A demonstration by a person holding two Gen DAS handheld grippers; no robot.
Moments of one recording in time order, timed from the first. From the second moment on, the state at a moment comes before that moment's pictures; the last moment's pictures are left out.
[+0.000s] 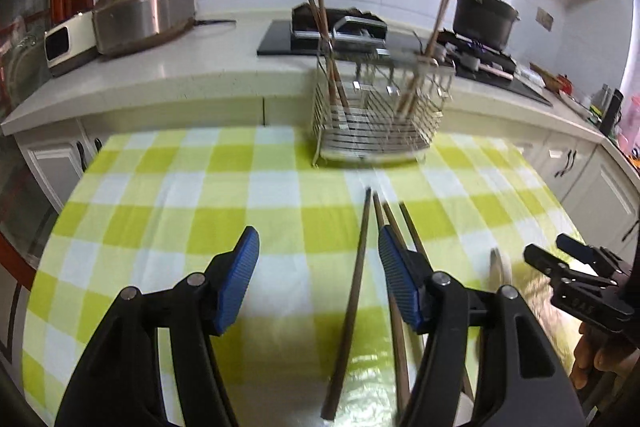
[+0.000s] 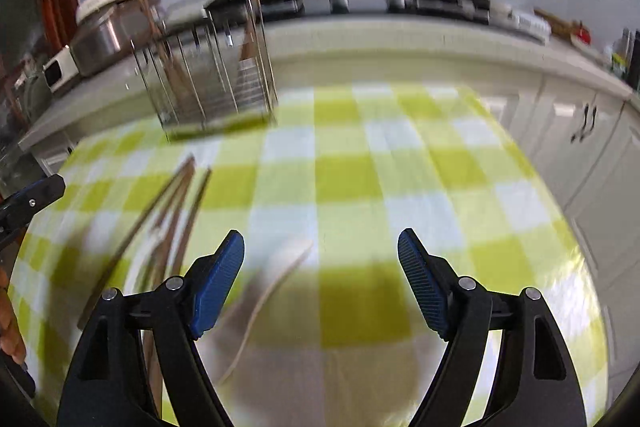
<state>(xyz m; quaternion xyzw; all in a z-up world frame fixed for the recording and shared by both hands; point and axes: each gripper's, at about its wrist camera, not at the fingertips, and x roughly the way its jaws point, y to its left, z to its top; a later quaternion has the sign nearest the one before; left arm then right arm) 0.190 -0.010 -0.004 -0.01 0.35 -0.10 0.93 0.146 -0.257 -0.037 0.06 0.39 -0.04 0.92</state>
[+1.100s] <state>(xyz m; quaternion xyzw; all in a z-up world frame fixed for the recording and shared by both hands) 0.182 -0.056 -0.043 0.00 0.43 -0.22 0.88 0.162 -0.249 -0.045 0.04 0.43 -0.01 0.90</state>
